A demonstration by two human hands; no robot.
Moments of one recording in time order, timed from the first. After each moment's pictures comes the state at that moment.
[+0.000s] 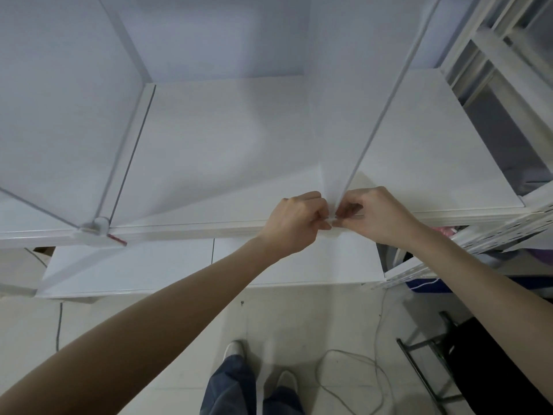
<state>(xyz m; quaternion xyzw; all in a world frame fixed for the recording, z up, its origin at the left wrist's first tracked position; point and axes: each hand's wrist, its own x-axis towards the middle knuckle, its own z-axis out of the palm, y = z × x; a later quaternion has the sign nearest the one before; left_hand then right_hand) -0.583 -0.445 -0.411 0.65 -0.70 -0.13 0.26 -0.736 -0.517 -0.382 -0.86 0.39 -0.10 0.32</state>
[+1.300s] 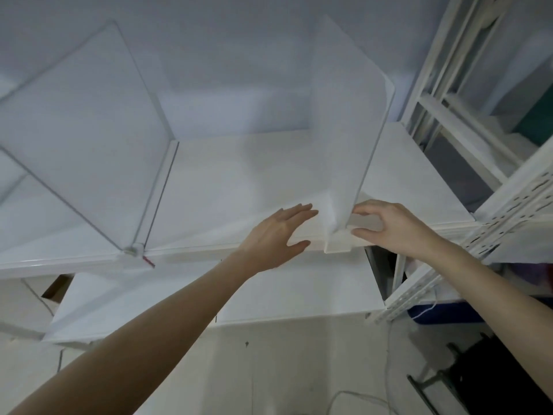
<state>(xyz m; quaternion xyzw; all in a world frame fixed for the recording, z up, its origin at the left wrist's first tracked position) -0.554 -0.397 -0.358 0.61 -0.76 -0.10 0.17 -0.780 -0.482 -0.323 -0.87 0.42 -0.11 0.25</state>
